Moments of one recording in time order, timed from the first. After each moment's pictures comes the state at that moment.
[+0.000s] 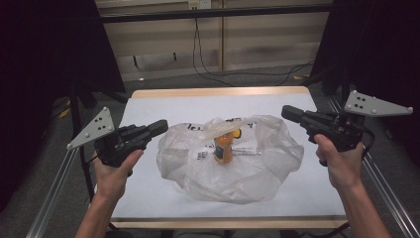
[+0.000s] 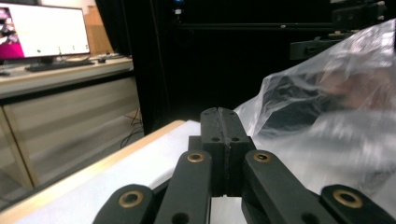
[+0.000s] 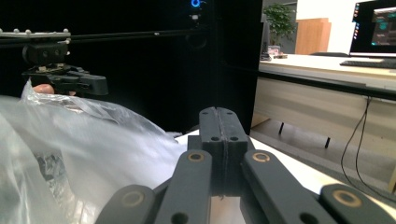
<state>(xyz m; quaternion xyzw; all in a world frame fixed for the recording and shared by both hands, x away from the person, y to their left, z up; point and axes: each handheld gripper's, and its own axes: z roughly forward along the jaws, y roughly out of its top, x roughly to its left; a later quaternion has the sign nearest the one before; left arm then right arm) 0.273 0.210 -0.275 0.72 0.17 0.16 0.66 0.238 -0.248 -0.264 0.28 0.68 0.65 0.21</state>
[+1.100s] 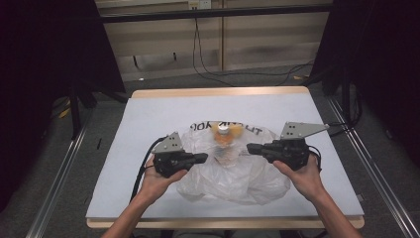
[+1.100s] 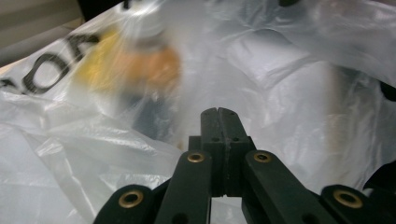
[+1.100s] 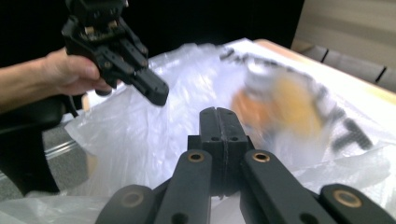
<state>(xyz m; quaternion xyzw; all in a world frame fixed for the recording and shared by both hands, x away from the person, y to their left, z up) 0.312 0.139 -0.398 0.83 0.17 0.05 0.52 0.265 -0.197 -0.362 0.28 0.79 0.54 0.12</state>
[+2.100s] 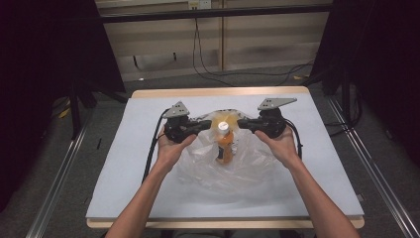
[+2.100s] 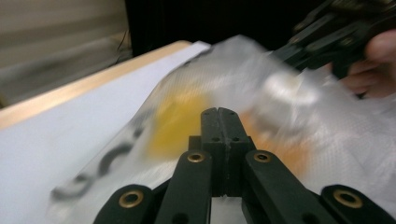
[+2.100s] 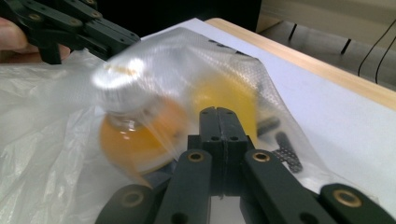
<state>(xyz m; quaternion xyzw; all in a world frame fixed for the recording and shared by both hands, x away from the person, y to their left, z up) 0.395 0.116 -0.399 0.81 0.25 0.09 0.53 0.369 -0.183 -0.391 0.33 0.79 0.50 0.13</state>
